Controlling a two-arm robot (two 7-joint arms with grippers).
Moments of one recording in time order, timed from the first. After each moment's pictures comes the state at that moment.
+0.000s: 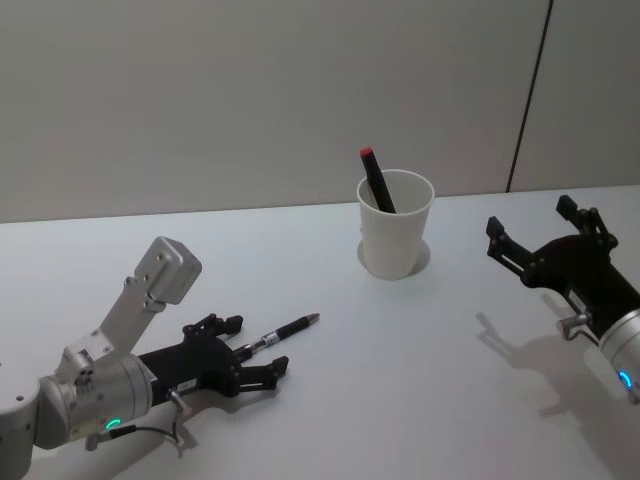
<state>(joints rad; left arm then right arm) -0.16 0.61 0.36 -1.58 -0.41 0.31 -0.53 -0.01 0.34 -0.23 -1.77 0.29 0.03 0.07</state>
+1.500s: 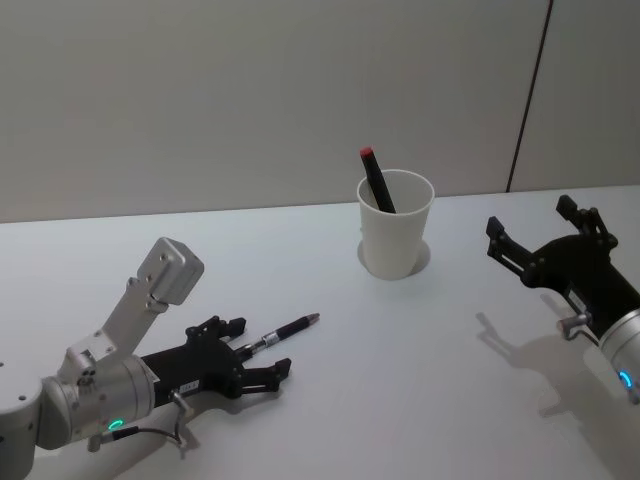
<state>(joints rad) -0.16 0.61 0.37 -1.58 -0.41 0.32 -0.54 -0.01 0.34 -0.23 -1.77 0.29 0.03 0.07</state>
